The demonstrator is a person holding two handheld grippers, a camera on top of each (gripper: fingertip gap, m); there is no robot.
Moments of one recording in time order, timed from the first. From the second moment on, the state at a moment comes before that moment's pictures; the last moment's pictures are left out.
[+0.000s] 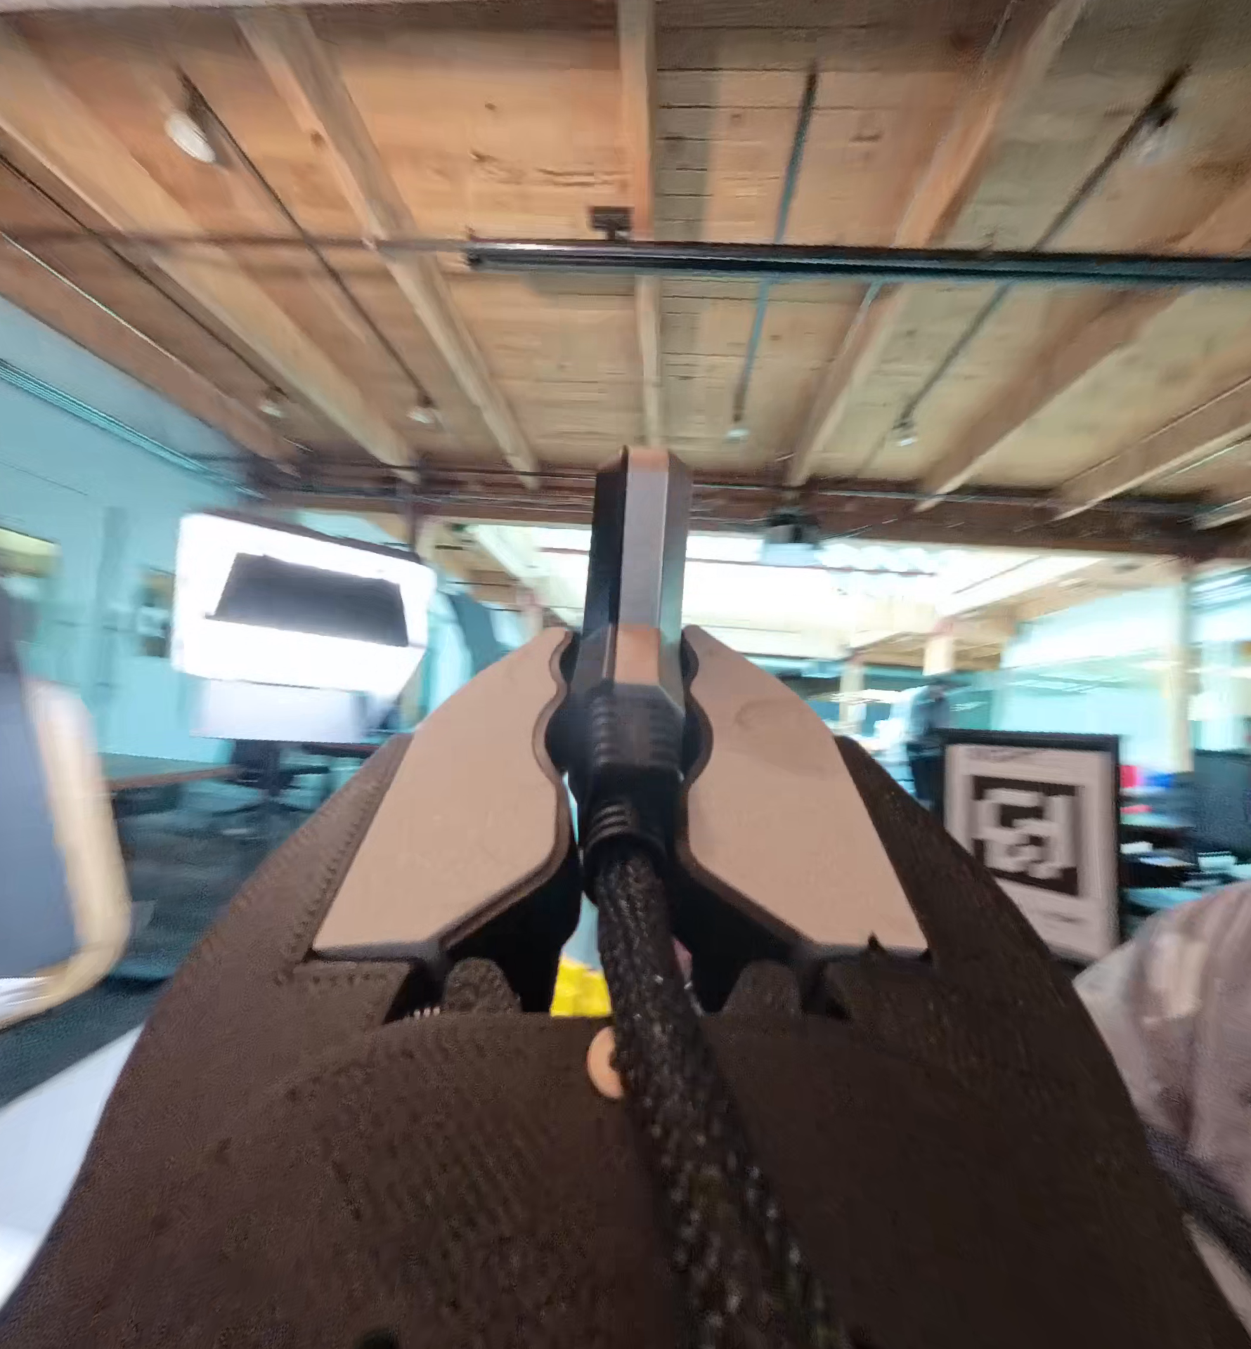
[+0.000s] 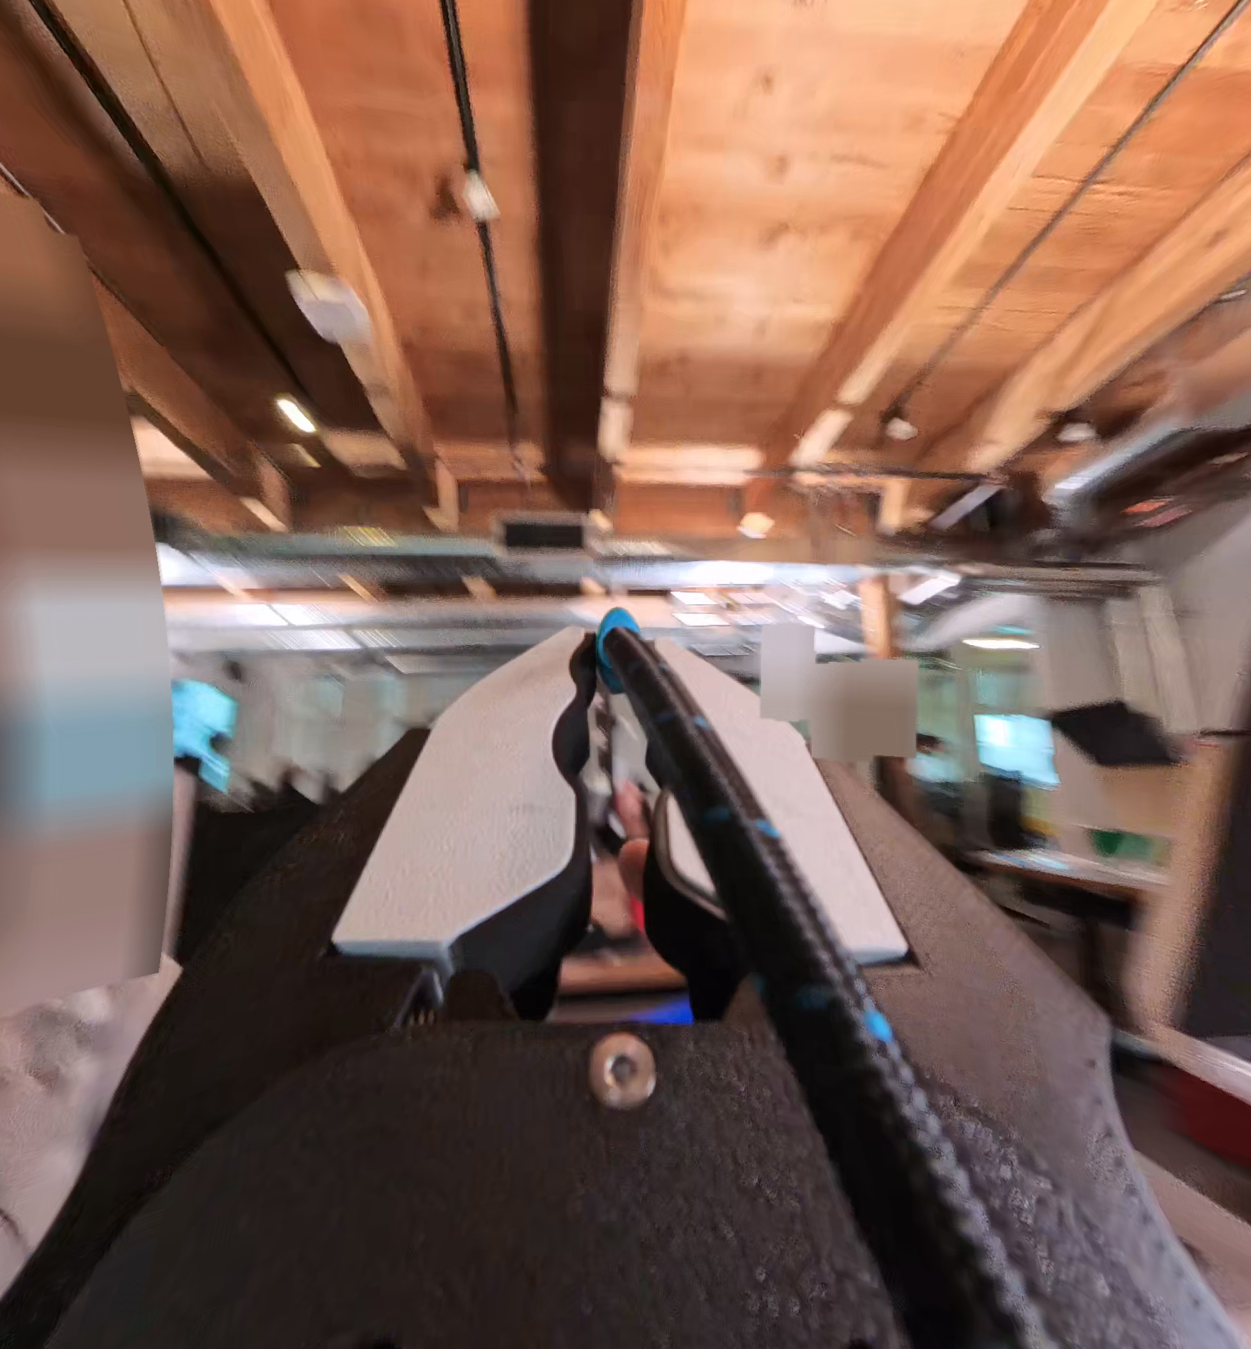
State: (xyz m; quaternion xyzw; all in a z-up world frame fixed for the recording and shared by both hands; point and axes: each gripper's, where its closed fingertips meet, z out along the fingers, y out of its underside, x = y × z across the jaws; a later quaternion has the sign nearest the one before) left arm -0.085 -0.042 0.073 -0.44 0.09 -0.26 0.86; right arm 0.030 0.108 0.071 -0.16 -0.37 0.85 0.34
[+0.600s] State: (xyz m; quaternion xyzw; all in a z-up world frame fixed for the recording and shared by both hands) left arm -0.125 -0.034 0.052 -0.55 0.04 -0.13 0.82; right arm -0.086 0.216 -0.041 -0.50 -0.64 0.49 0.31
